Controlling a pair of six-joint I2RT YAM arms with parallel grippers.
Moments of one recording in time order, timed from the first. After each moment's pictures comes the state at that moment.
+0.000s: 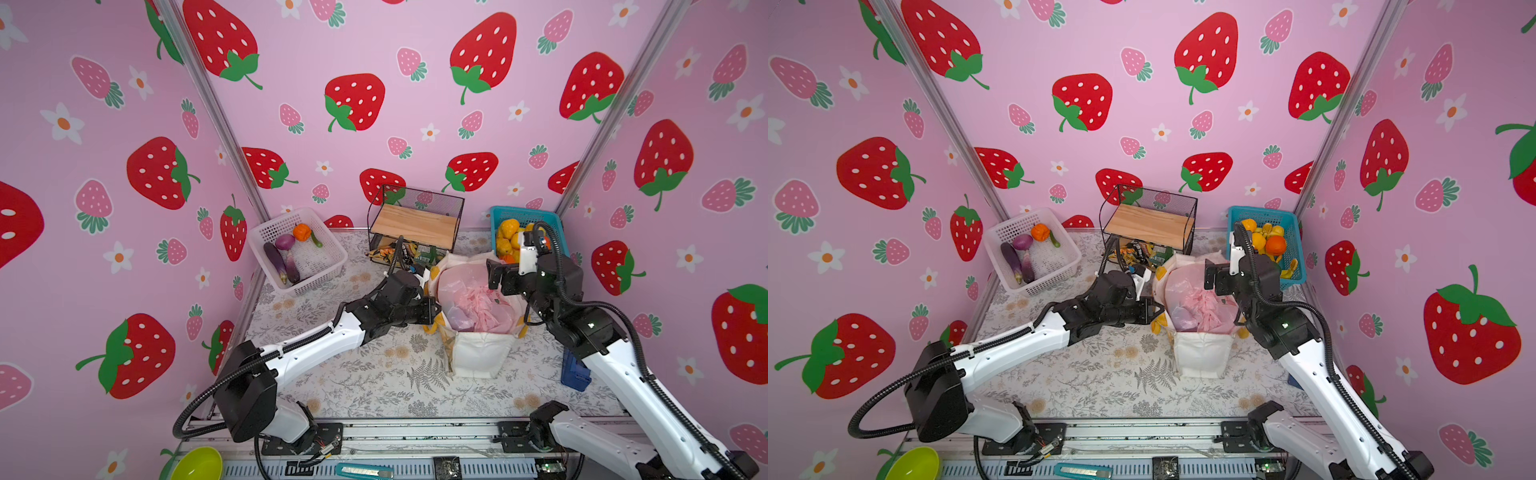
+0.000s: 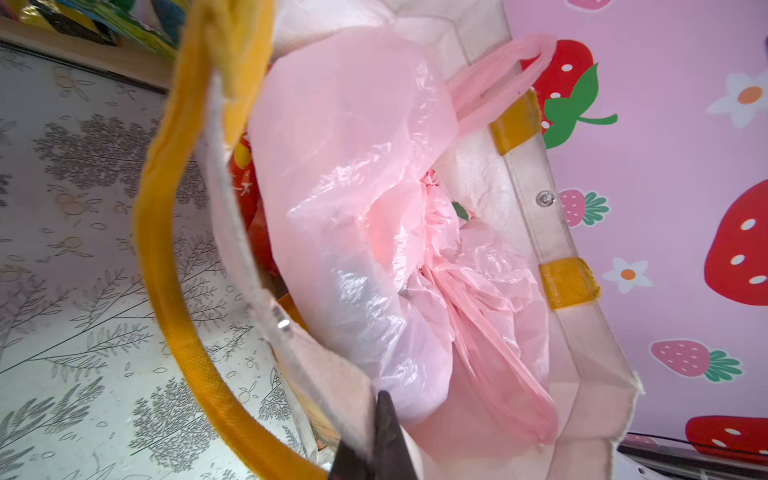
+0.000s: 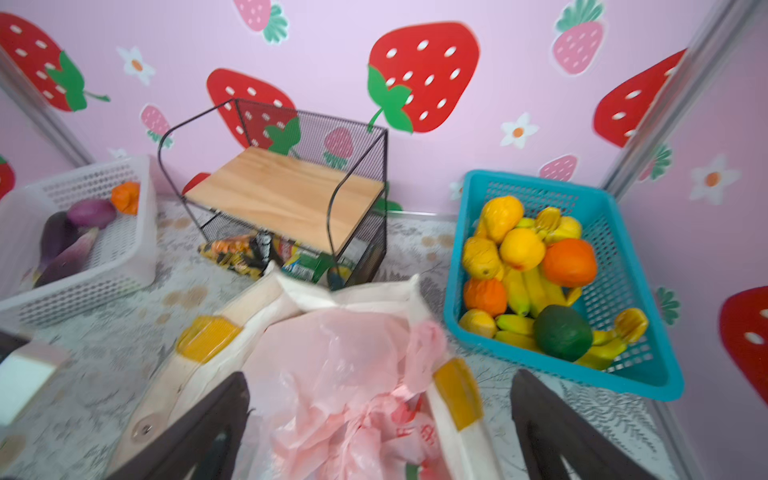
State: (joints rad) left arm -0.81 1.43 1.07 -0.21 0.20 -0.70; right arm 0.53 0.98 1.13 -0.46 0.32 0.10
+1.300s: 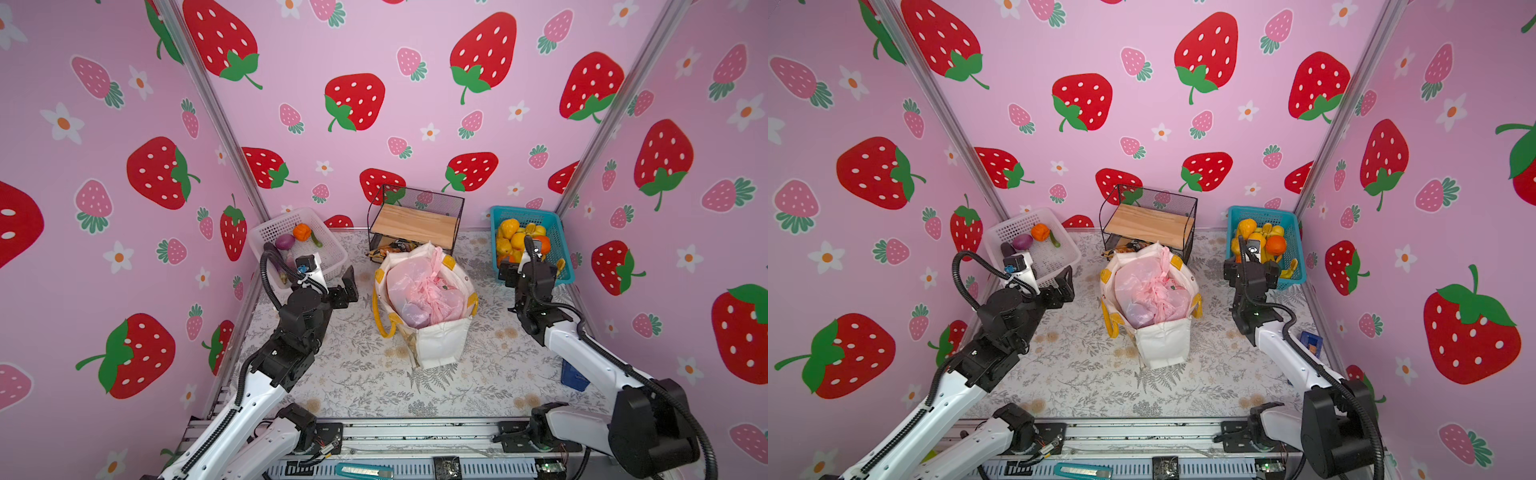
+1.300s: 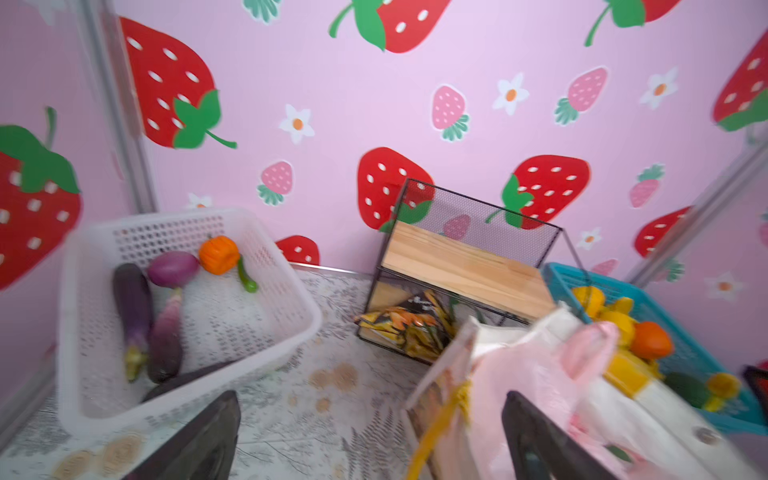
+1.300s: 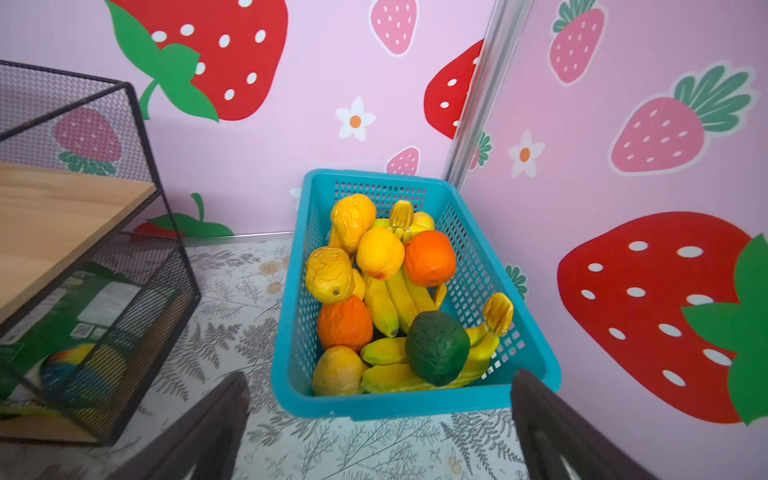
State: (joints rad) left arm -0.42 0.82 0.70 -0.01 -0.44 -0.17; right arm 0.31 1.25 0.71 0.33 0.56 -0.05
